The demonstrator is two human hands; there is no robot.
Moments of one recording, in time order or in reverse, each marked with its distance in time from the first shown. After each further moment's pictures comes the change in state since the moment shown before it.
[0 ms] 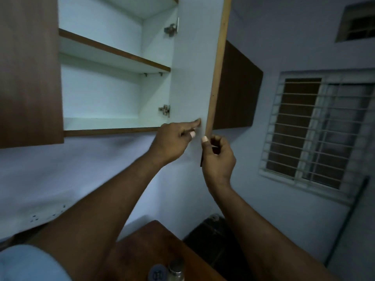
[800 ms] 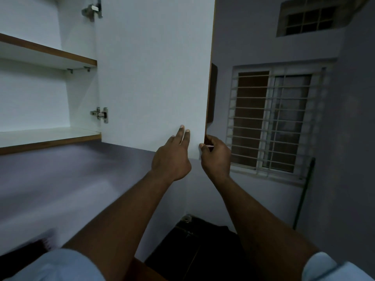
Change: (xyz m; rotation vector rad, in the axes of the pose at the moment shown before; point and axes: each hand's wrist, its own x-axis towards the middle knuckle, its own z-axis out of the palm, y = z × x) left_hand 0.071 0.015 0.216 0.602 -0.255 0.060; right_hand 0.154 0.117 -0.125 -0.461 0.058 -0.054
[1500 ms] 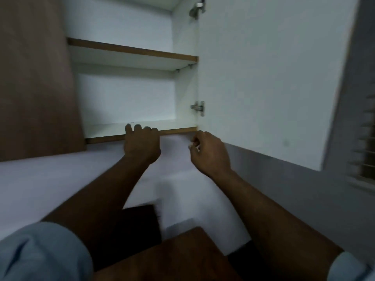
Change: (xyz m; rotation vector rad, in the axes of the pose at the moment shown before) left_hand -0.060 -0.199 -0.085 0.703 -0.105 -0.540; right_hand -0.041 -0.084 0.145 -0.025 -0.468 -0.455
